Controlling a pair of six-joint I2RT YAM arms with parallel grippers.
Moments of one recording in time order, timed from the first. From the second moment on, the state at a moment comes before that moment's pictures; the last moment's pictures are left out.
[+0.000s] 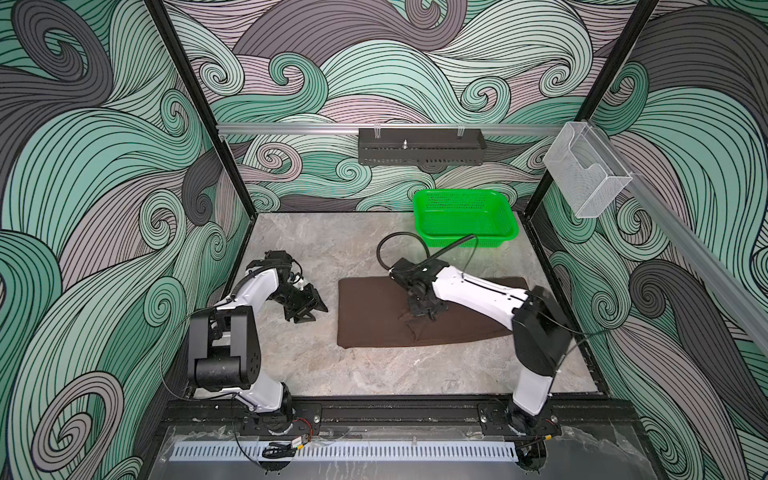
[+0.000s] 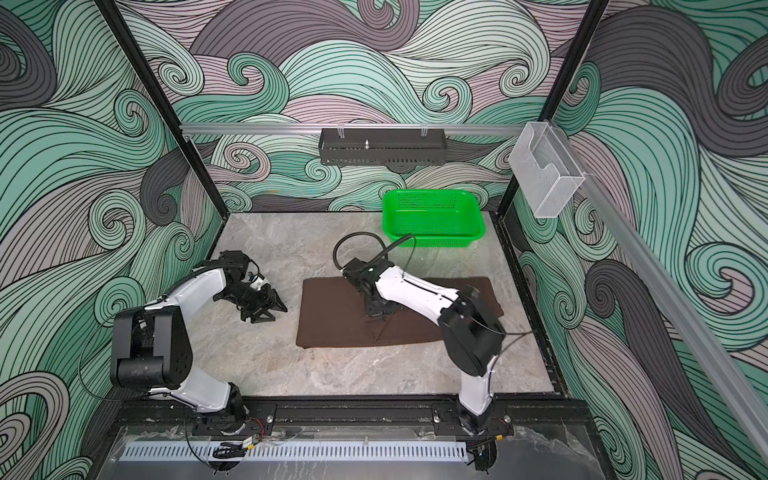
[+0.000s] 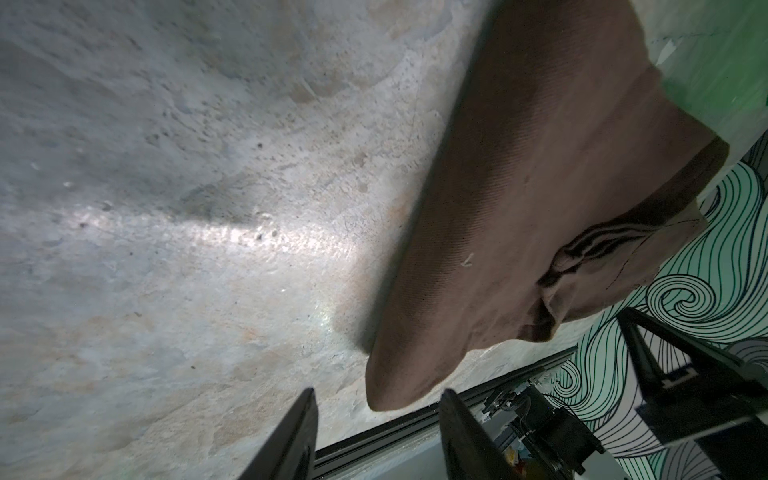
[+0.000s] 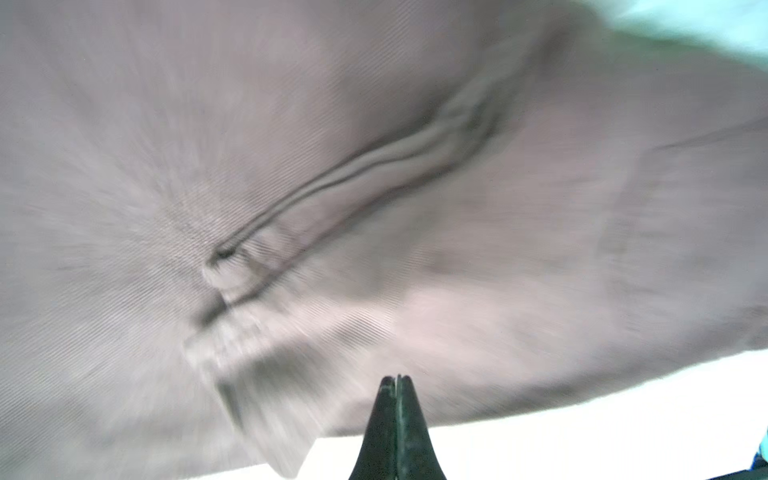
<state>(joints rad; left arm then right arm) 0.07 1.56 1.02 -1.04 0.54 -0.32 0.78 1.76 1.37 -1.09 0.30 0.65</state>
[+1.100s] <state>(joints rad) 0.16 1.53 1.02 -1.05 0.59 -0.28 0.90 2.14 1.61 -1.12 0.32 0.68</state>
